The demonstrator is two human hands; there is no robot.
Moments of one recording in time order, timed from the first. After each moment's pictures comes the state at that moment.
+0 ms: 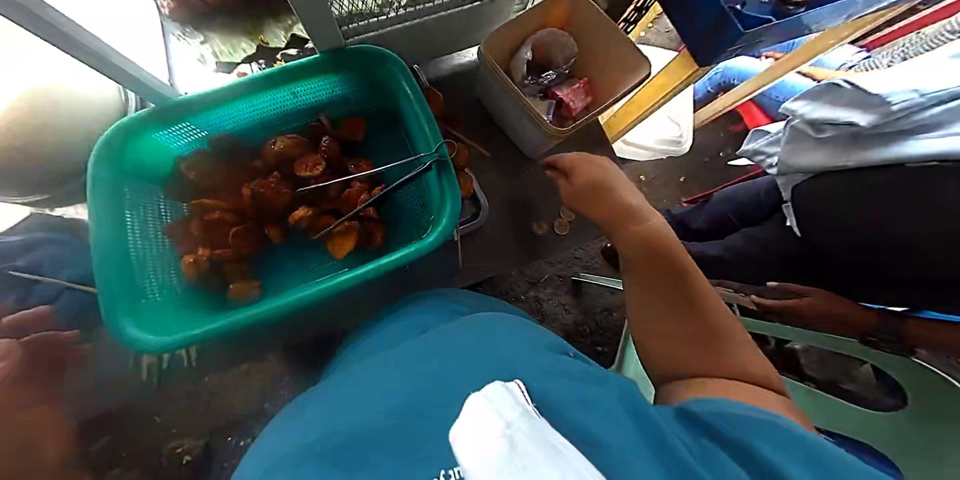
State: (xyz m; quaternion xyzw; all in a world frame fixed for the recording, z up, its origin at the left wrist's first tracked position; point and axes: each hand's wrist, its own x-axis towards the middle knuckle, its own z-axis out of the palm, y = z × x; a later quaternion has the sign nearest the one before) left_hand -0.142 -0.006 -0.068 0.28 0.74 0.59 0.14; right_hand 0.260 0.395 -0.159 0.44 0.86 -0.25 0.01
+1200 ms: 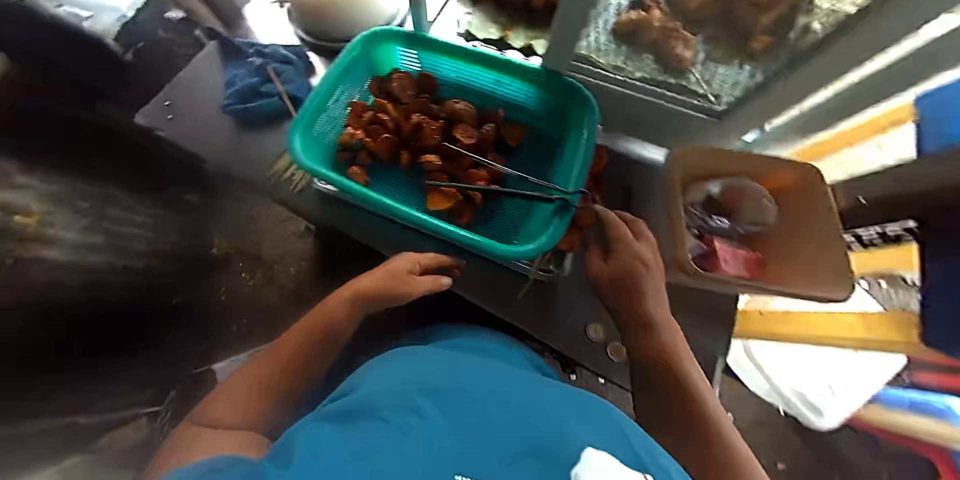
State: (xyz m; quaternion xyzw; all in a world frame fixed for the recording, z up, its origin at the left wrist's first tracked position) left_hand 0.048 0.095 -0.142 0.27 0.73 0.42 0.47; right_hand 0.188 0.392 -0.170 0.19 0.94 -0.23 -0.17
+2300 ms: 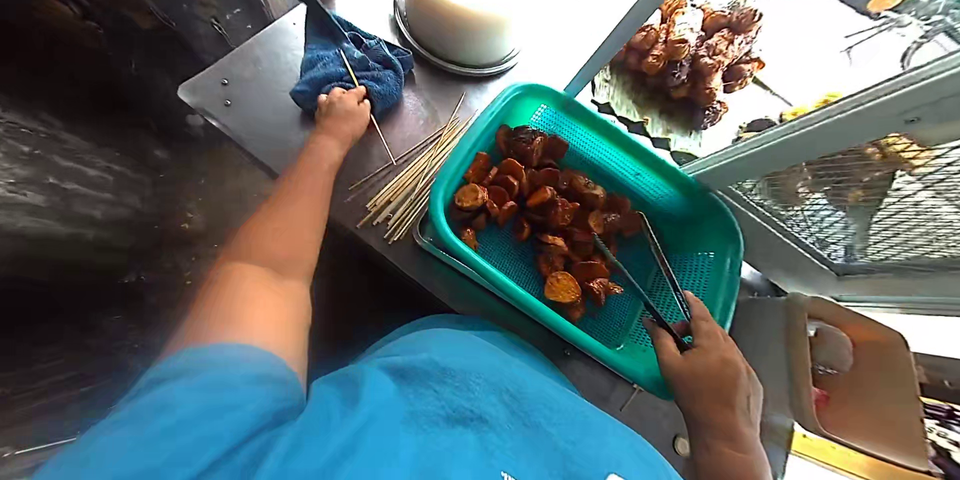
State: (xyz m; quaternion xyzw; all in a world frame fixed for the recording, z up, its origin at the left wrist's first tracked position) left_hand -0.365 -0.053 -0.197 0.10 0.96 0.25 0.07; right_hand 0.090 0.287 -0.131 0.30 0.95 -0.06 -0.08
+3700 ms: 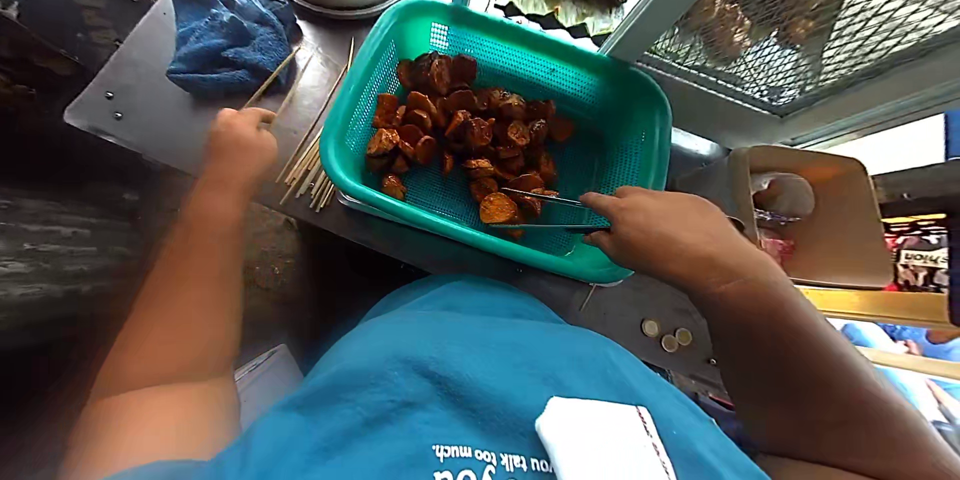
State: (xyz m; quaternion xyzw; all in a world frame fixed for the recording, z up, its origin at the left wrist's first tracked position) left_hand -0.224 -0.041 -0.134 0.11 0.97 0.20 0.09; right_hand 0.067 0.318 -0.071 0.13 0.95 0.04 0.26
